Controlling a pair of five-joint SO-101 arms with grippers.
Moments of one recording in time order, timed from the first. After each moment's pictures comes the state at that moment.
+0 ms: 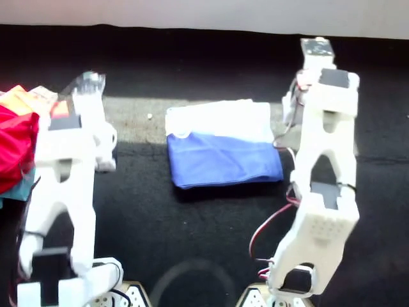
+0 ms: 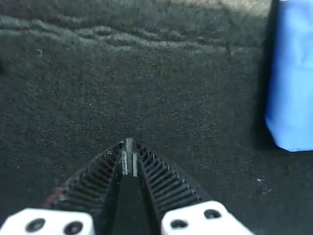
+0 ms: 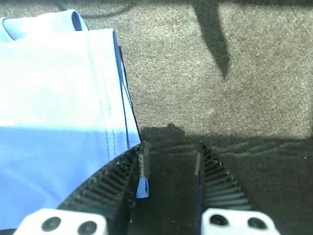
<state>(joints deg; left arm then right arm) -13.5 -15.9 32.7 68.3 -1.7 2.5 28.7 -32.1 86.0 9.0</state>
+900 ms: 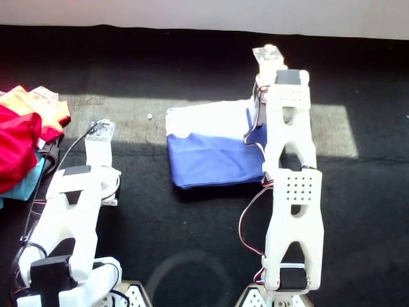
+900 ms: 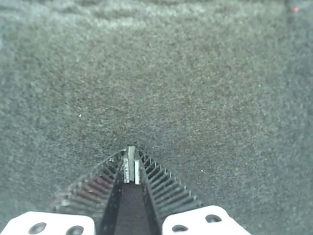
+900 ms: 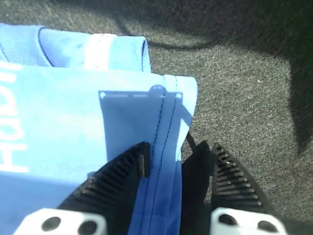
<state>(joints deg) -15.8 -16.7 58.8 40.7 -10.5 -5.5 58.4 -64.0 90.7 13.6</state>
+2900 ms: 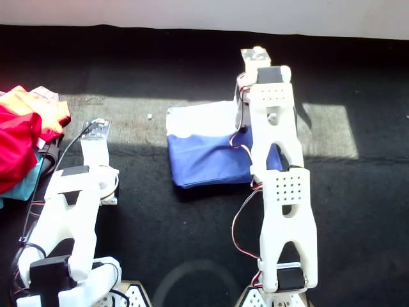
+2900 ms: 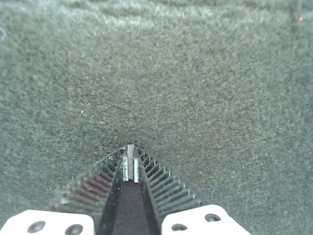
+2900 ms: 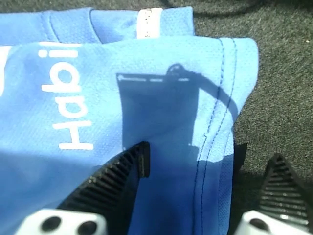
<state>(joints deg) -16.7 -16.7 58.8 40.0 -9.3 -11.1 58.5 -68.6 100.4 0.9</state>
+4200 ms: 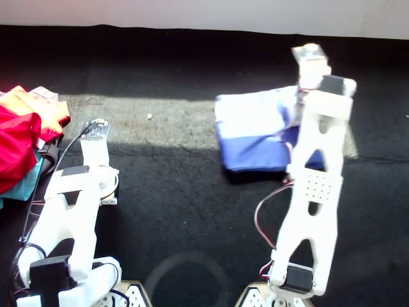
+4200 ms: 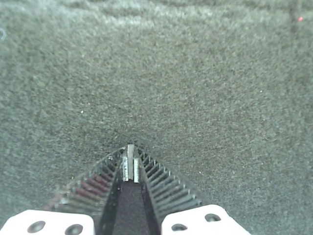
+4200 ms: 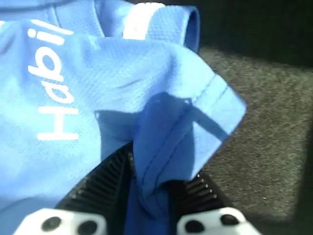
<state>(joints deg) -16.7 -16.7 58.8 40.0 -9.3 9.5 68.9 -86.5 96.7 23.5</state>
